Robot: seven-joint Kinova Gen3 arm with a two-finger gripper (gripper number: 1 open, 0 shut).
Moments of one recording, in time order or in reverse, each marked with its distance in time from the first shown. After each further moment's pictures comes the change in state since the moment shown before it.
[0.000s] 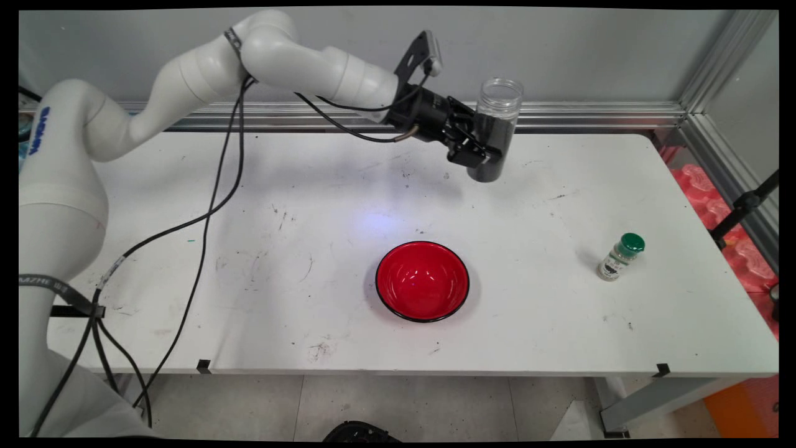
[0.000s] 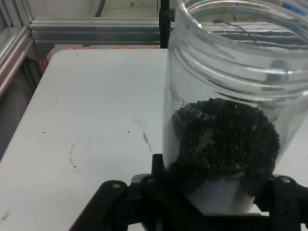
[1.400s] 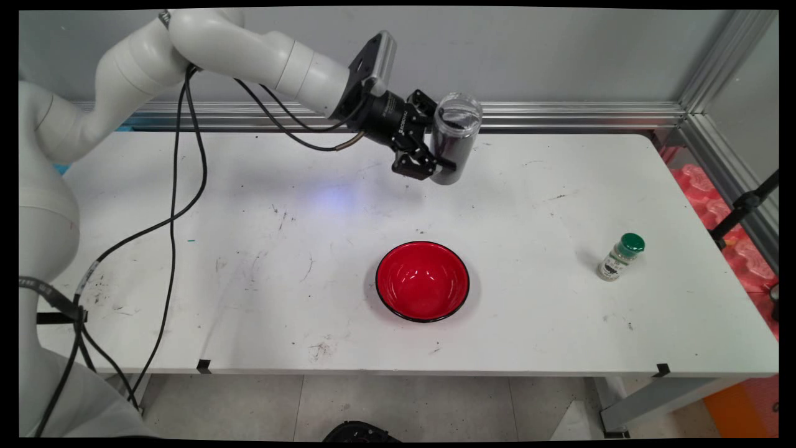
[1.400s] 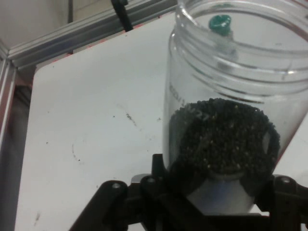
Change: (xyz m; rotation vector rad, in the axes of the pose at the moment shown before) arm -0.004 0.028 -0.071 -0.043 -0.068 0.370
